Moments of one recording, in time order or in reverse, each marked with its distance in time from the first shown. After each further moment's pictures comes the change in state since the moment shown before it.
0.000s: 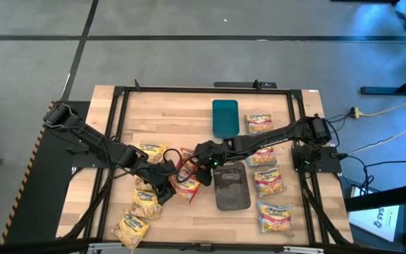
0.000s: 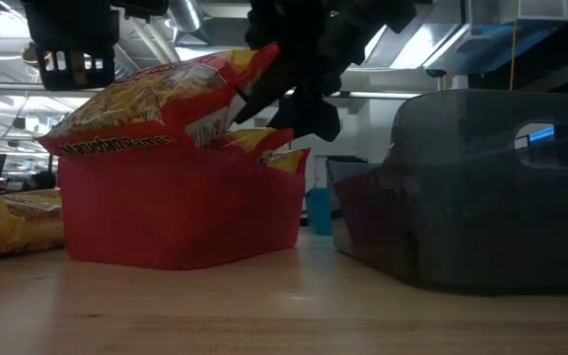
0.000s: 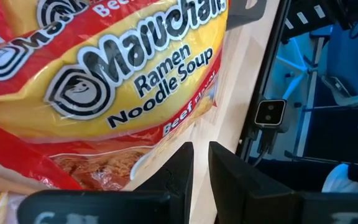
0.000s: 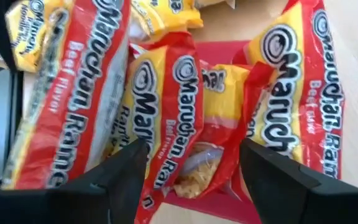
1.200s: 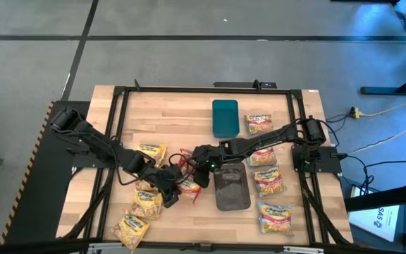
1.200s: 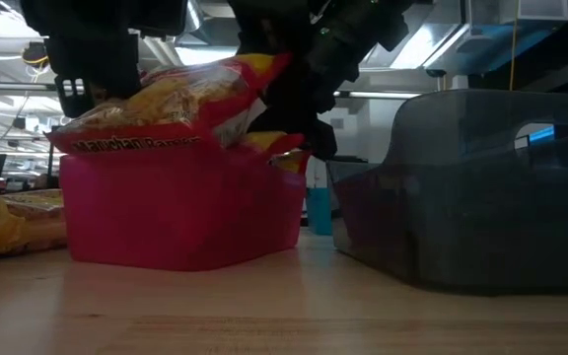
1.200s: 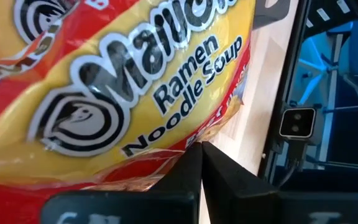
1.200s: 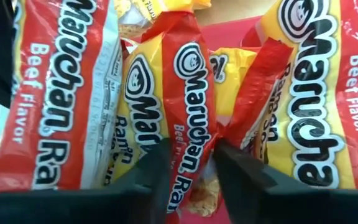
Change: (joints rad) left arm 0.005 0.118 0.000 0.088 -0.057 0.060; right arm 0.012 0.062 0.000 0.058 -0.058 0.071
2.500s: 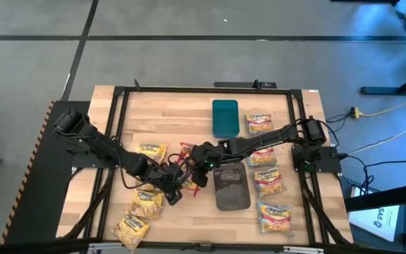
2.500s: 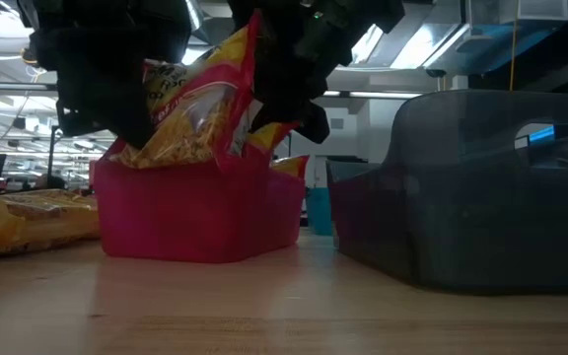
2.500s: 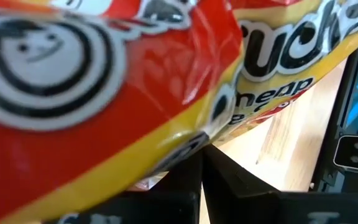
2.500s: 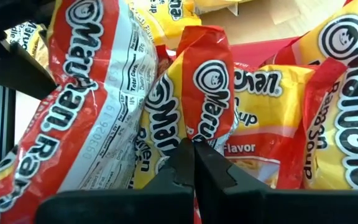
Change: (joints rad) left arm -0.001 0.060 -0.001 -0.047 -0.145 -0.058; right arm 0.013 0.000 0.067 -0.058 0.081 -0.053
